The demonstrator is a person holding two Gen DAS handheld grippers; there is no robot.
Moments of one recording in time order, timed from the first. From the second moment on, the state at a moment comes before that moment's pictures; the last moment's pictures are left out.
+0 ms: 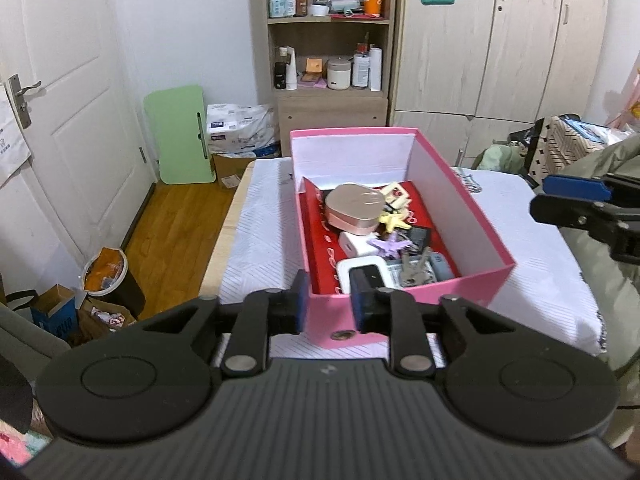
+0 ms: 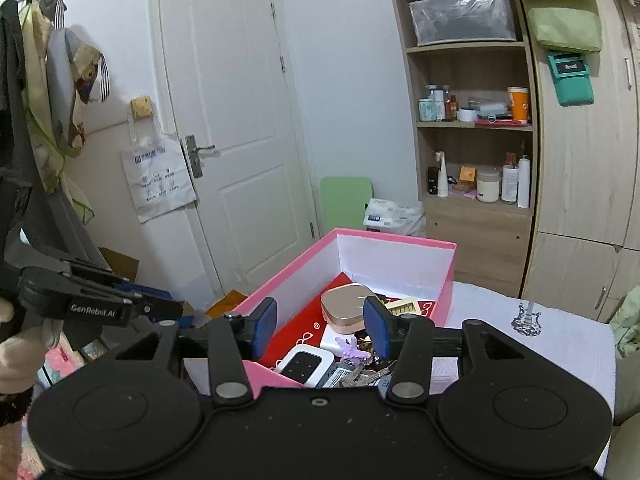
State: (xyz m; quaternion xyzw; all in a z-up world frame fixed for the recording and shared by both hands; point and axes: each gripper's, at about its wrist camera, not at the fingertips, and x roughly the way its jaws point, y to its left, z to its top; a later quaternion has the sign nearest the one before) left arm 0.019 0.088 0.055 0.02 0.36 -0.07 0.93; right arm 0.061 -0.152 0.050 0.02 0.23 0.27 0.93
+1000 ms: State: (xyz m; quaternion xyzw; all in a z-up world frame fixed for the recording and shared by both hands) left arm -0.030 0.030 0.040 -0.01 0.35 -0.05 0.94; right arm -0.018 -0.190 0.045 0.07 0.27 0.13 0.95
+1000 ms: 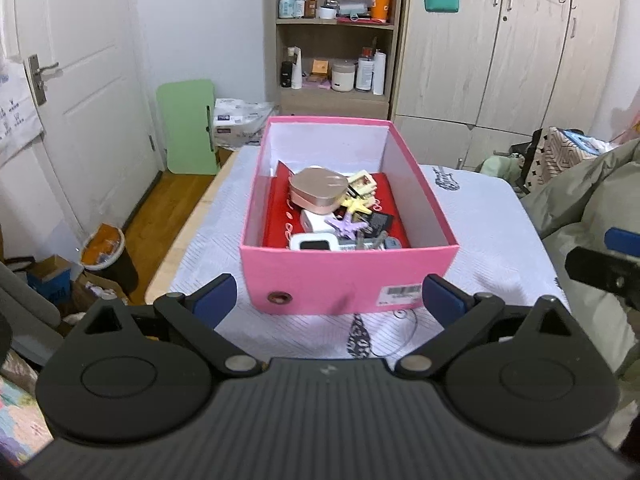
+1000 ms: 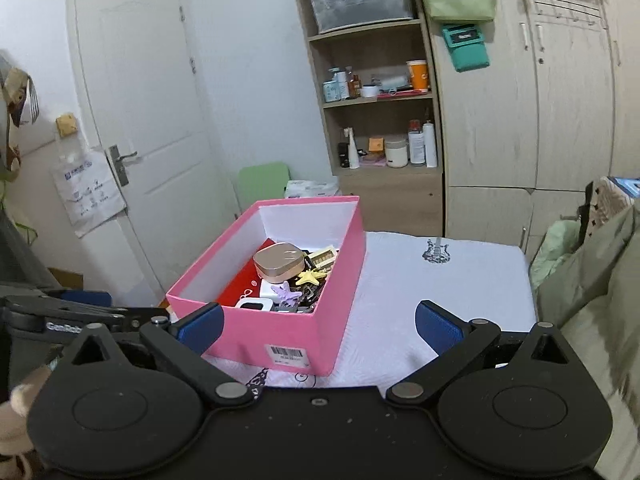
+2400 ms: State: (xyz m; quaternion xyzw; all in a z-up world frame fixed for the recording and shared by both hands) left arm -0.040 0.008 0.001 0.01 0.34 -0.05 0.94; right arm -0.041 -0.184 0.026 0.03 0.27 0.05 0.96
